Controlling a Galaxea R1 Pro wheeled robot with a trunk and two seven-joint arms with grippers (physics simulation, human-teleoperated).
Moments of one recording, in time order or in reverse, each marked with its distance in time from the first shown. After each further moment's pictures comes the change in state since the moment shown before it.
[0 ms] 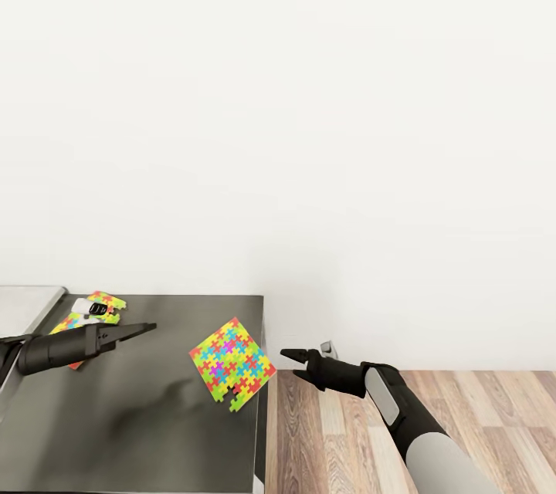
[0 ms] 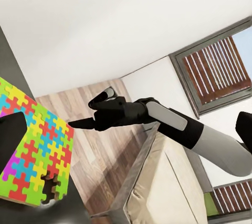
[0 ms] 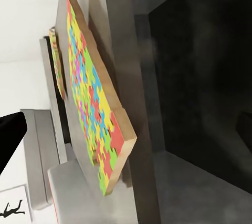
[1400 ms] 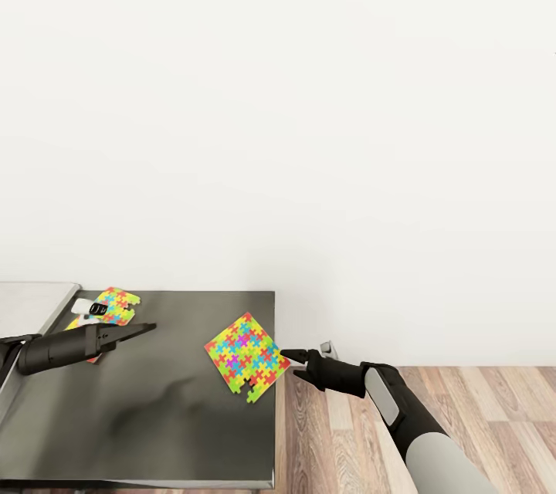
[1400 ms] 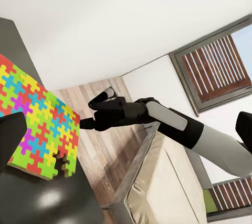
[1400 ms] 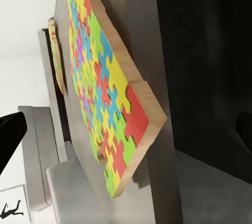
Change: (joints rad) left arm 0.000 0.000 0.000 0.001 0.000 -0.002 0.000; right arm 0.000 0.000 0.002 0.000 0.001 0.000 0.000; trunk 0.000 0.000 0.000
